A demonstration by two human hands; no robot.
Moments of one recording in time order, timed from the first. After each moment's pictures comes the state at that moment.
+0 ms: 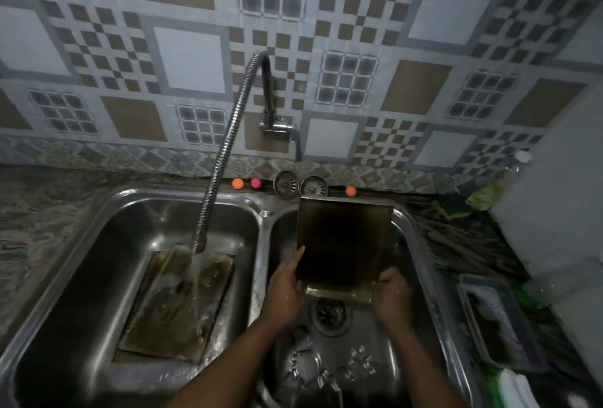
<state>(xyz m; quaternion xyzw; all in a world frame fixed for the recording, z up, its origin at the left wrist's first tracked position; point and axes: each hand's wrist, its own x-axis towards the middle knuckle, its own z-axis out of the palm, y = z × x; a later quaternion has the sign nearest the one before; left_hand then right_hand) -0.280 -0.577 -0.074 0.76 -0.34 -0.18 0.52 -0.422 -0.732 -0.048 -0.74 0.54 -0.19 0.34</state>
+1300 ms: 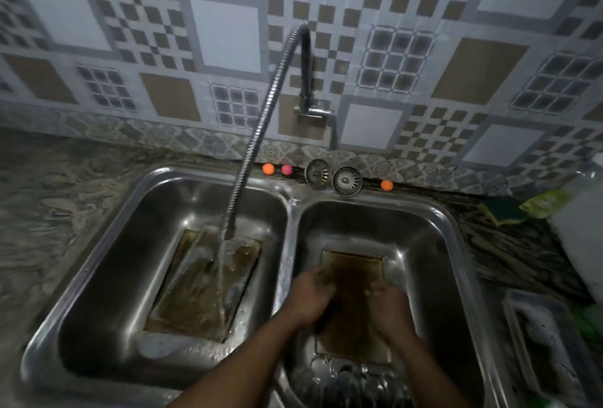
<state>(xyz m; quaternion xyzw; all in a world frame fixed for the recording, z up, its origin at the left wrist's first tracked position) -0.296 -0.623 -0.101 0.77 -0.24 -0.37 0.46 -0.419 -0.763 -0.107 -0.79 0.49 -0.03 0.38</state>
